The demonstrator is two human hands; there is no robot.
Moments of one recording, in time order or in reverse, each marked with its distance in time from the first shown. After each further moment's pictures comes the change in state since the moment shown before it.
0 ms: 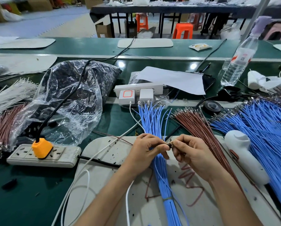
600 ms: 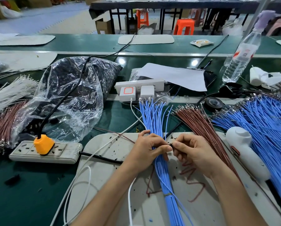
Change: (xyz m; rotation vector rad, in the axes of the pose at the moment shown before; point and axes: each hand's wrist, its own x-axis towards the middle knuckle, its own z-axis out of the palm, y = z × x) left_hand -0.003 0.000 0.001 0.060 -0.046 -0.032; right_hand -0.003 -0.003 0.000 -0.145 -0.024 0.040
